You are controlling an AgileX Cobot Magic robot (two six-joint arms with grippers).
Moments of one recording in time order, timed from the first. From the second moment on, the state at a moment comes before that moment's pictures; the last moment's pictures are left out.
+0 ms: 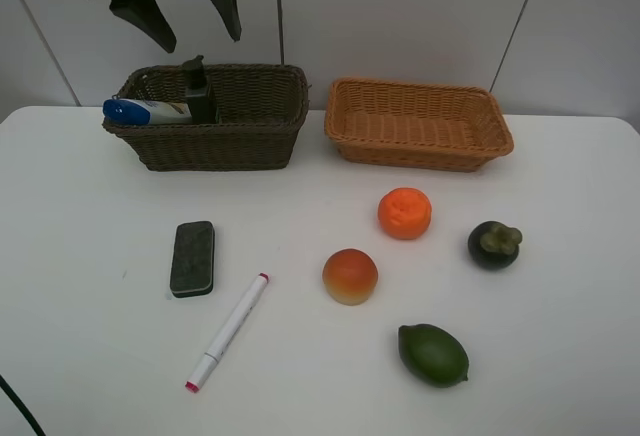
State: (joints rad) left arm -0.37 1.90 -1.82 -0.11 1.20 -0.37; right arm 0.03 0.00 -0.51 -0.07 1.07 0.12
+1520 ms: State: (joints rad) left arm -0.45 1.91 -0.96 -0.15 0.60 -0.52; right arm 0.03 0.00 -0.51 -0.07 1.07 0.12
